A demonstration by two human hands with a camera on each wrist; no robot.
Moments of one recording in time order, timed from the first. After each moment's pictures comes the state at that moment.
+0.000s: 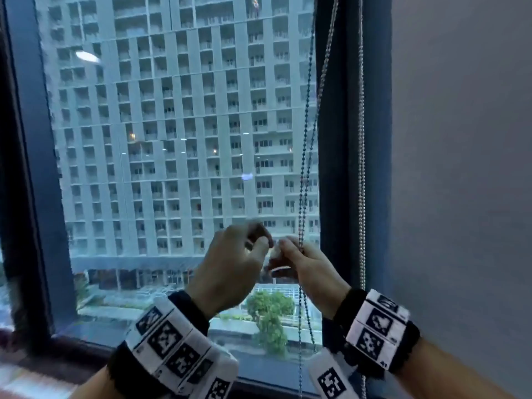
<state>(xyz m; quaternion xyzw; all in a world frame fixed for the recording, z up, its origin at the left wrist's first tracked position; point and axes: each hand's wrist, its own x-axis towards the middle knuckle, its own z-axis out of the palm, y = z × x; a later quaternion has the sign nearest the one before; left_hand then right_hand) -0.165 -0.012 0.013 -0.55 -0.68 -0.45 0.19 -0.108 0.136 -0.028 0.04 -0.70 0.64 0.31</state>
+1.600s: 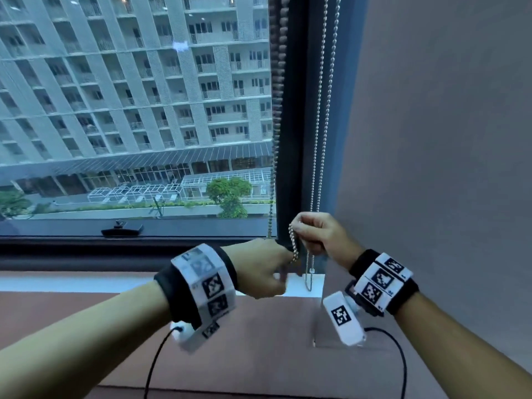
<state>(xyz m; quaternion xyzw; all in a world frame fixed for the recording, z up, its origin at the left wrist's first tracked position) -0.126 0.041 -0.171 -0.72 -0.67 0.04 -0.19 -0.014 0.180 -0.221 -0.13 -0.73 0.64 0.22</state>
